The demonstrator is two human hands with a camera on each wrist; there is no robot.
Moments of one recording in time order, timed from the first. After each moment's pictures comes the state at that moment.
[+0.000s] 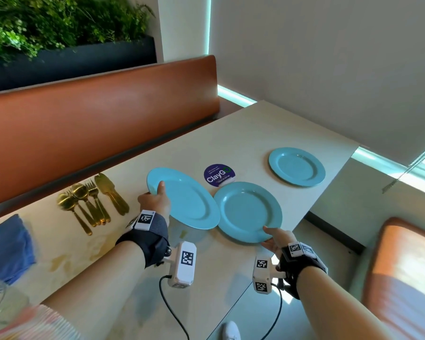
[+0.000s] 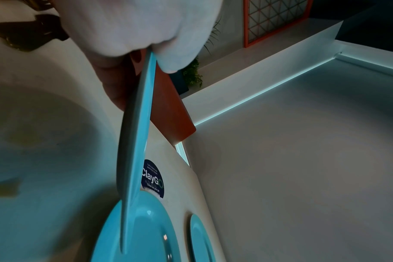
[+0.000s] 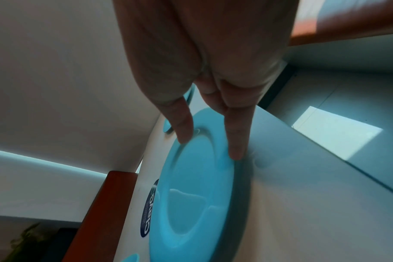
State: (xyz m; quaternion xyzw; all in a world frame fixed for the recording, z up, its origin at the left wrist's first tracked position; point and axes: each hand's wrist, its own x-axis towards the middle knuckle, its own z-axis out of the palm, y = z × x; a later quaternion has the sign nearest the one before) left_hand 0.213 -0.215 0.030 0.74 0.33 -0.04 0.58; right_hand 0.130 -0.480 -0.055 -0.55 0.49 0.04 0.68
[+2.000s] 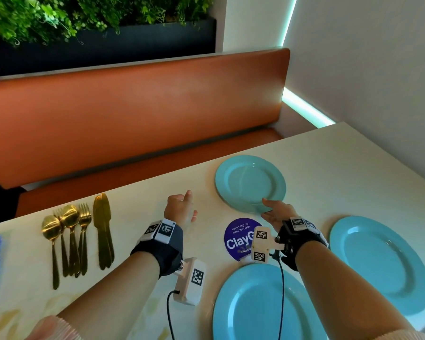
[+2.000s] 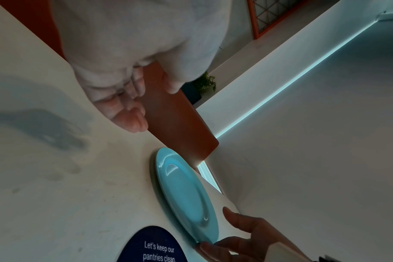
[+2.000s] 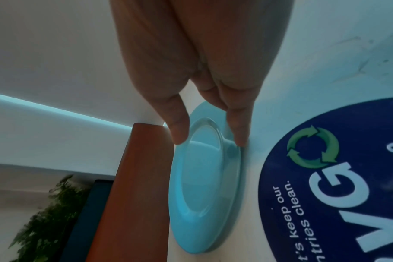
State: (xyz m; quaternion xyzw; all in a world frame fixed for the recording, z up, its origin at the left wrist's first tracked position) left_hand 0.433 -0.265 -0.024 0.73 0.34 -0.04 0.58; right_hand 0.479 -0.490 -0.052 -0.60 0.38 0.12 0.70
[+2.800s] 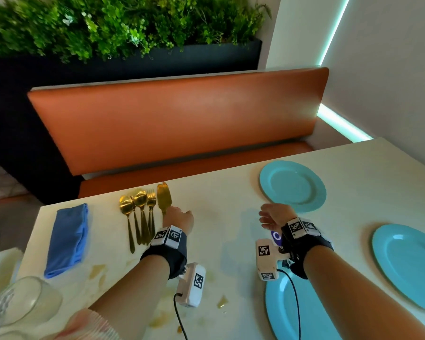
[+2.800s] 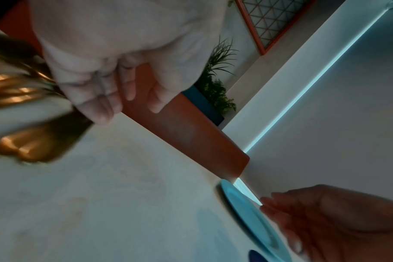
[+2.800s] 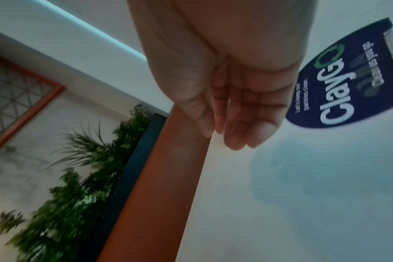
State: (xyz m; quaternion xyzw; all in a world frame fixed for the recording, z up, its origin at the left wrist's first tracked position) left_hand 0.345 -0.139 -0.031 0.79 0.42 -0.07 0.43; right_hand 0.403 -0.360 0.004 -0.72 0.26 0.26 0.59
